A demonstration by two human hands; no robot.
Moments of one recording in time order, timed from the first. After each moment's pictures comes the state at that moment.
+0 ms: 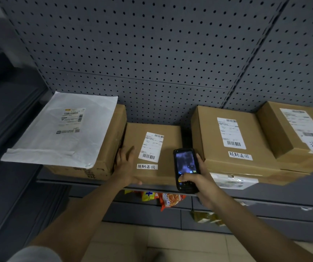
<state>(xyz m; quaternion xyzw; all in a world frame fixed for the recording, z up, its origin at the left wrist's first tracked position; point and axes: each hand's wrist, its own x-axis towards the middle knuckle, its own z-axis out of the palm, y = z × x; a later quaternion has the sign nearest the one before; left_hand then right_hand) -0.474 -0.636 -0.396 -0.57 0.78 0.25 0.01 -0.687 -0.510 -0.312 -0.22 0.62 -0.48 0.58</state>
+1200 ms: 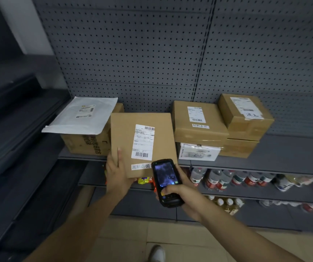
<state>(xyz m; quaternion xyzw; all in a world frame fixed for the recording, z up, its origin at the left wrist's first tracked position) -0.453 -0.404 -0.352 -0.63 0.74 0.12 -0.22 -0.638 -0.272 -0.267 -0.30 0.53 -0.48 0.63</state>
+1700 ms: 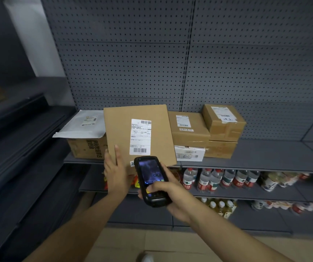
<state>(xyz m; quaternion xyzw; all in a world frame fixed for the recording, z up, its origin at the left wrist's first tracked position) -0.462 -0.316 -0.301 -0.63 0.71 0.02 -0.31 -0.599 -0.168 -0.203 -0.33 0.42 -0.52 0.67</state>
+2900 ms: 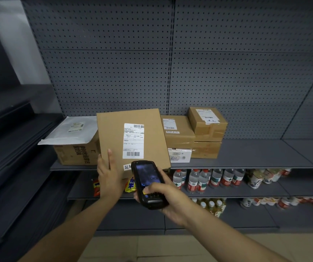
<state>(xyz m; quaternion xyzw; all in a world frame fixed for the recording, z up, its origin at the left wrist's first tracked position) -0.480 -0.299 -0.294 -0.61 0.73 0.07 -0.30 -0.620 -0.133 -0.190 -0.30 0.38 -0.54 0.69</state>
